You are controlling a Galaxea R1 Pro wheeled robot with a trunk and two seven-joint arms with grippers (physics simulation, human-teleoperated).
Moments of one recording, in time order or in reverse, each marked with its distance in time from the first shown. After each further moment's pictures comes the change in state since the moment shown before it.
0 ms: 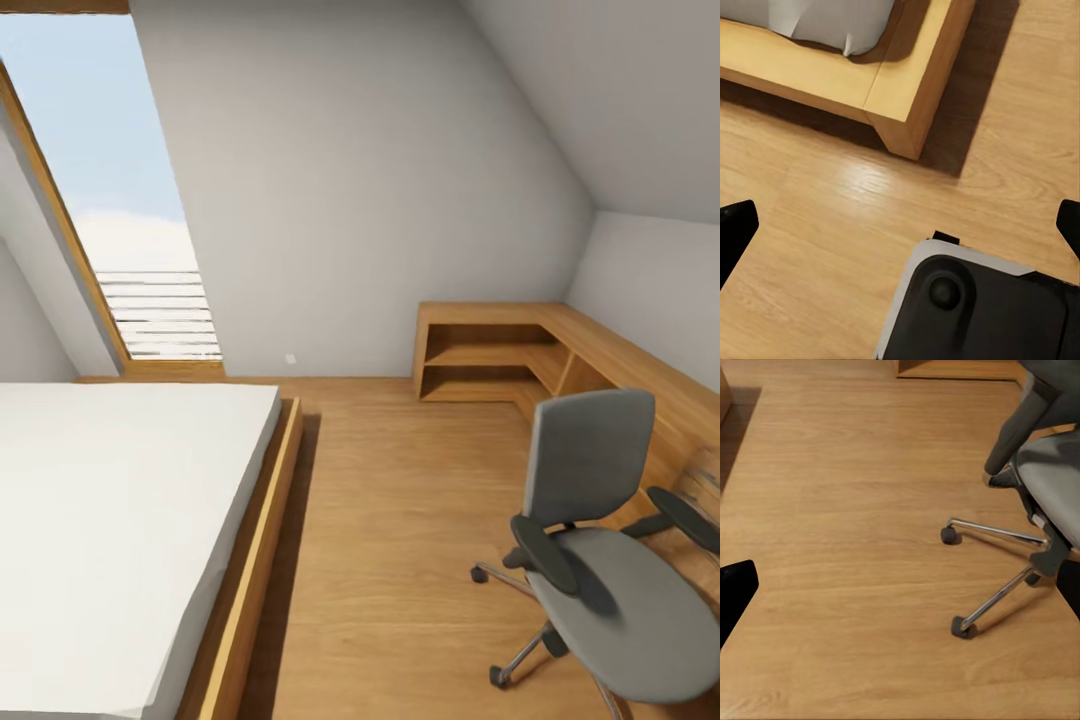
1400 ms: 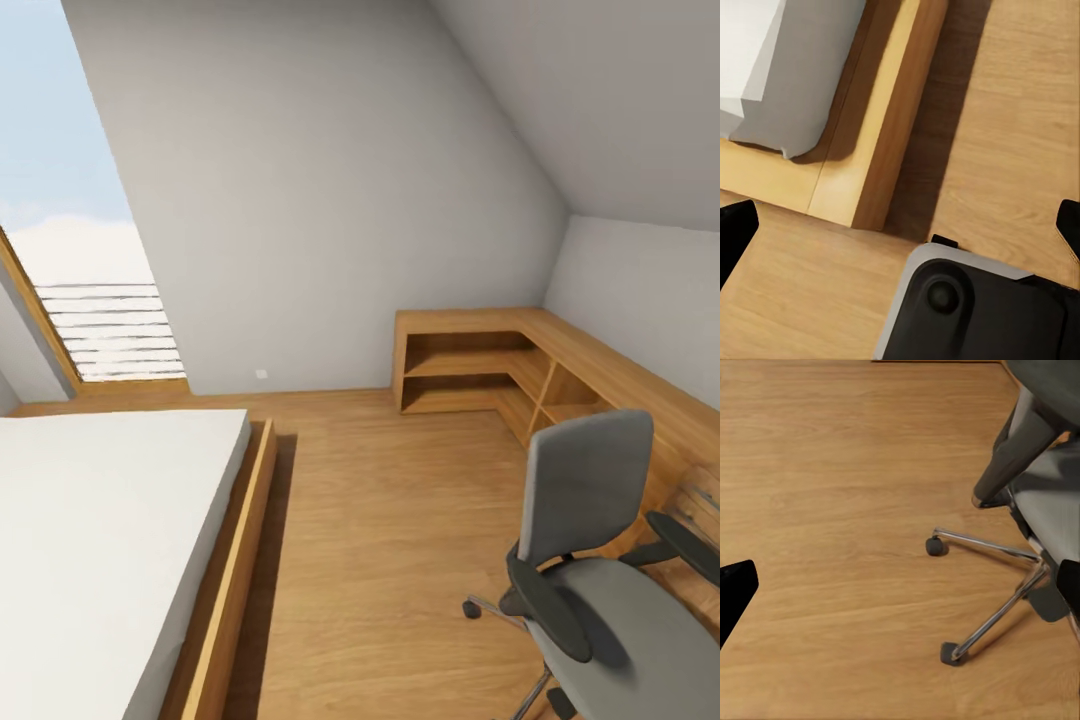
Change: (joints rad) left arm 0.000 0.000 0.000 0.000 -0.001 0.001 0.000; right arm 0.000 -0.001 0.000 0.000 0.001 0.071 0.005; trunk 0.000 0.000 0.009
